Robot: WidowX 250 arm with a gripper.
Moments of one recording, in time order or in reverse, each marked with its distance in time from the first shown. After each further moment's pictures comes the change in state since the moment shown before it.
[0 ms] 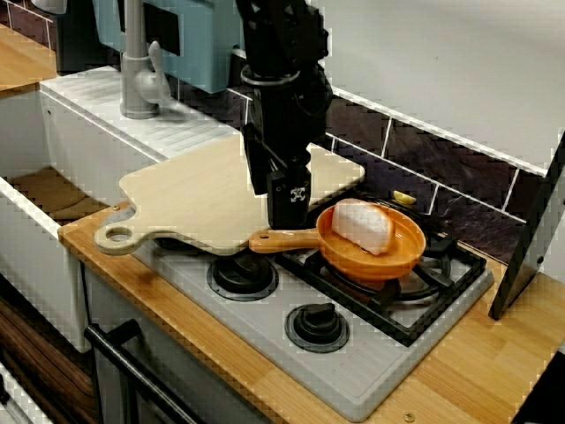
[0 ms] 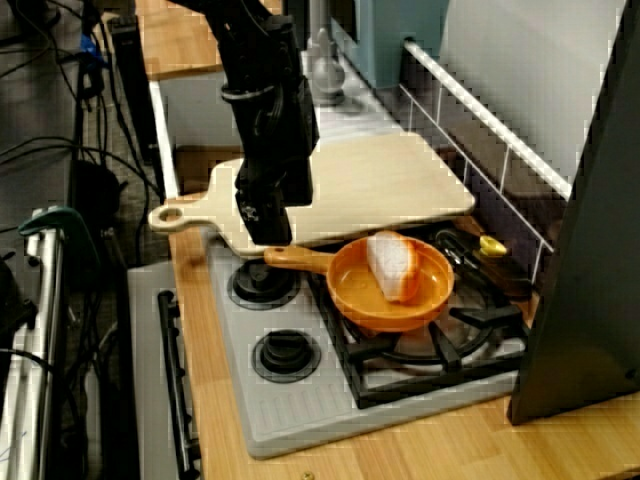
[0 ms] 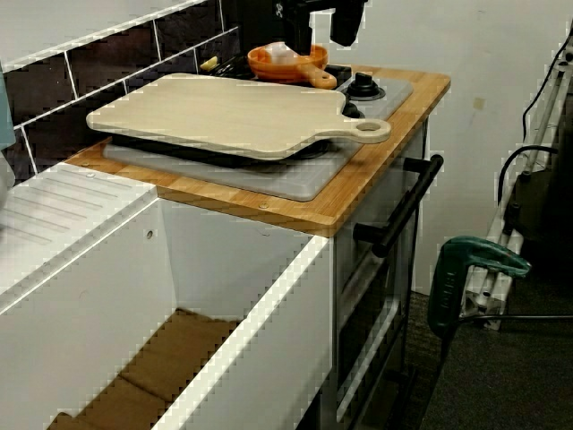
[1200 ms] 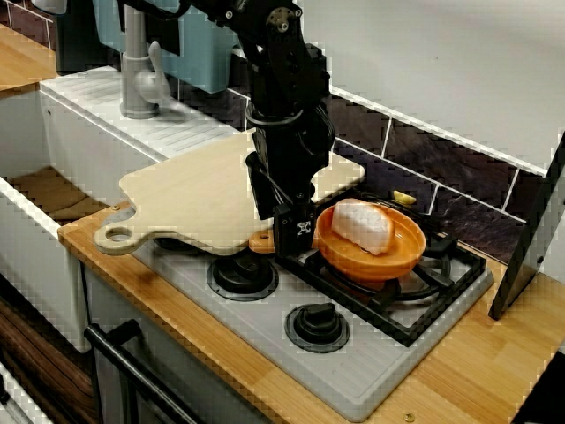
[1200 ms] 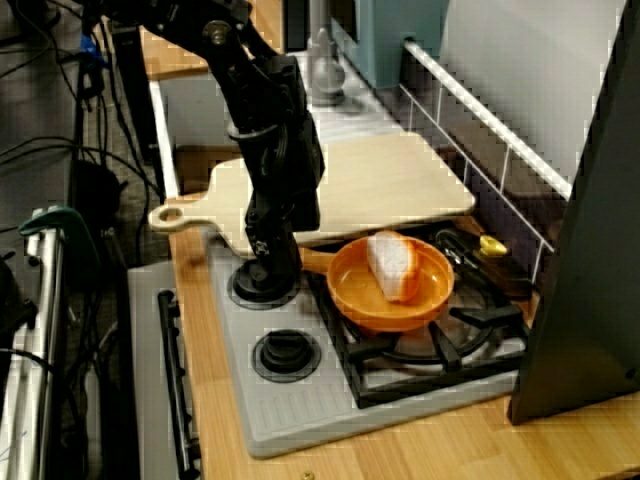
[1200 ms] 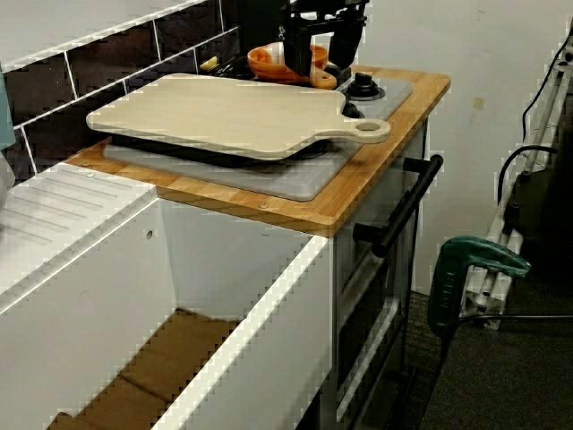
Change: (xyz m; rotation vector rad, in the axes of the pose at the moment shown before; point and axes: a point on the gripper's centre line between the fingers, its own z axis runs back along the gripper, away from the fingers) arm 0.003 -0.004 -0.021 0.034 -0.032 0.015
